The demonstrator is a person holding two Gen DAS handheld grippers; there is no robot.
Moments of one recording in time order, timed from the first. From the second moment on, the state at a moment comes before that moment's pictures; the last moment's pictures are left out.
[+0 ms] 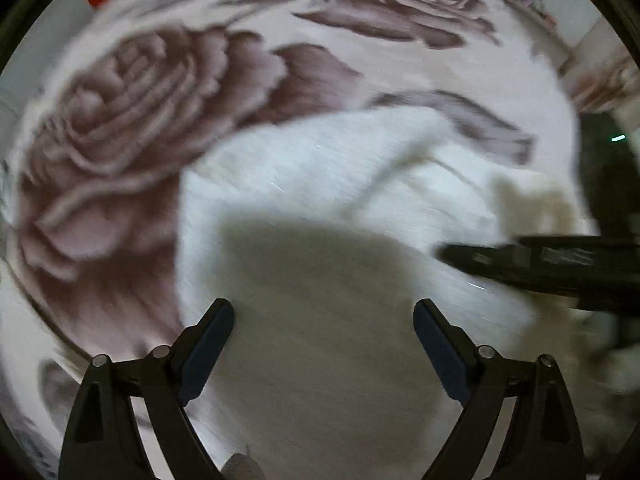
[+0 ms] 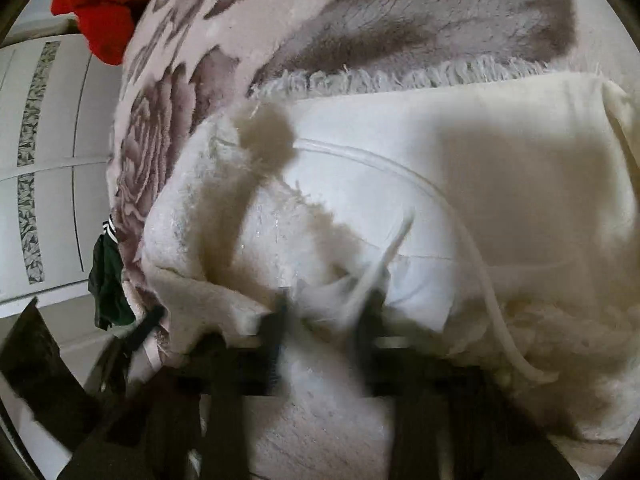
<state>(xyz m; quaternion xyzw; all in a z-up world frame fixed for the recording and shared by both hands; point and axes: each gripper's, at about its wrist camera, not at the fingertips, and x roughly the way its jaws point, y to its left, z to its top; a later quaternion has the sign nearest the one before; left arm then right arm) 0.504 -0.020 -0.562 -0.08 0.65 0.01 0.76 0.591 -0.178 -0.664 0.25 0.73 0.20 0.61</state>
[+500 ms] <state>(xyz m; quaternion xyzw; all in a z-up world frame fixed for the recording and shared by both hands) 0.502 -0.035 -0.562 -0.04 0.63 0.00 0.77 0.588 -0.205 -0.640 0.28 0.66 0.16 0.68</state>
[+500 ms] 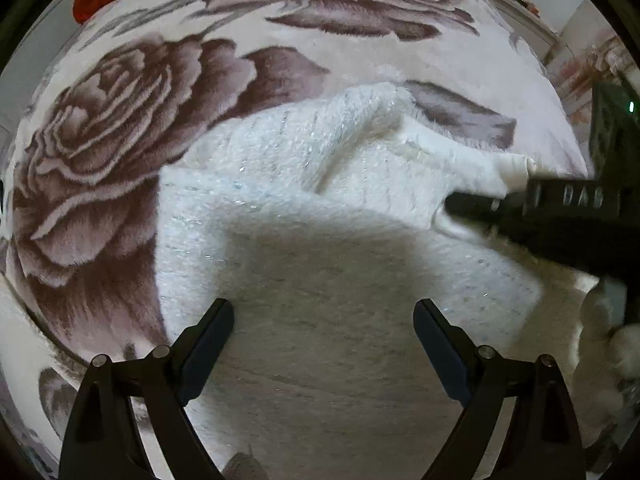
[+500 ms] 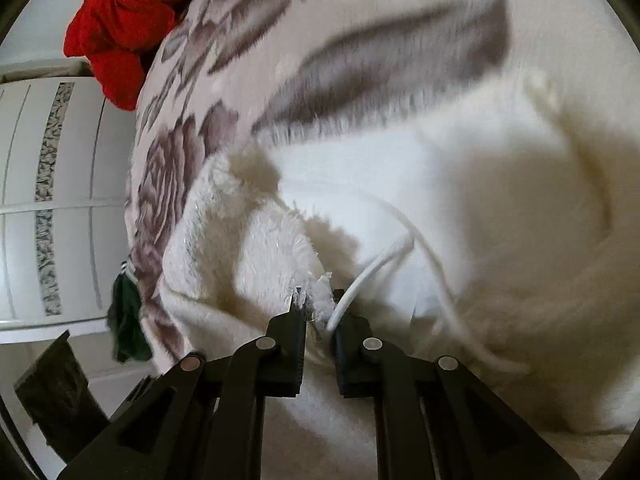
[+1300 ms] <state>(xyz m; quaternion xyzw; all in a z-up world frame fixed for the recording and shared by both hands) 0.520 -0.075 -0.580 0.02 0.62 0.01 0.78 0.572 -0.253 -0.626 0.04 0.74 0.06 0.67</state>
